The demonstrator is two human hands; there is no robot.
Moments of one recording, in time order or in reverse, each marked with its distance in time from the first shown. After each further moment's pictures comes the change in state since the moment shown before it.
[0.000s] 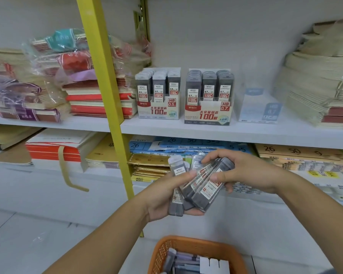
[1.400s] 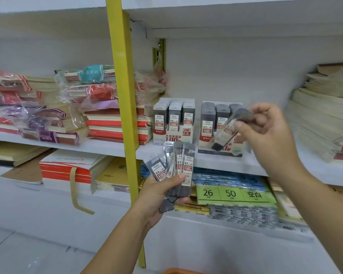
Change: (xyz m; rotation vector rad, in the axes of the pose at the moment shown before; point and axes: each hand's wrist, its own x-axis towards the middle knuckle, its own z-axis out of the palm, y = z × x) left_hand -0.007 0.041 -0.030 -0.116 0.355 0.446; right_hand 0.026 -0.093 -0.018 0.086 0.776 -0.544
